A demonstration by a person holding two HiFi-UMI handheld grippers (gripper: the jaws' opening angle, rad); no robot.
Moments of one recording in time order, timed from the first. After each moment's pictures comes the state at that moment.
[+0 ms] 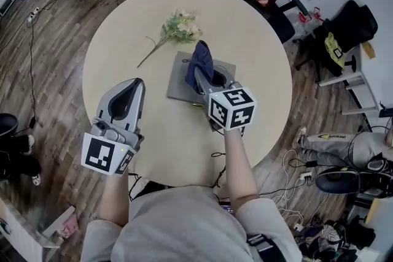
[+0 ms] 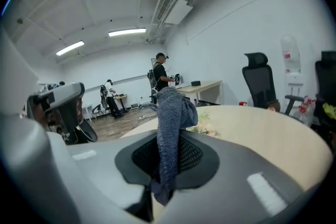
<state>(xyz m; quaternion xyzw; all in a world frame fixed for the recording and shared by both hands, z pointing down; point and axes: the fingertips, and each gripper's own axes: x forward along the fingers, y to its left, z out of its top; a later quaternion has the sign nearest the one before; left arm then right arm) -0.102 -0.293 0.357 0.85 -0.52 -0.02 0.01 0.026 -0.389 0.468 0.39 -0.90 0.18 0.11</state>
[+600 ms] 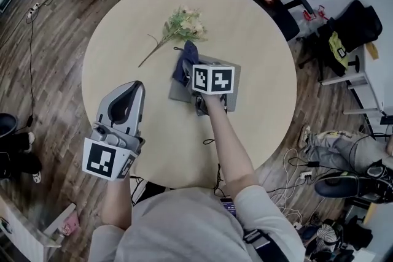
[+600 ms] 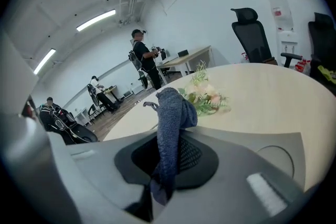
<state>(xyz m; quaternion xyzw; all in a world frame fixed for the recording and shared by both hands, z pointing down) -0.110 -0.303 0.372 0.85 -0.53 -0.01 0.02 -0.014 -0.446 0.574 0.40 -0.83 0.35 0.19</state>
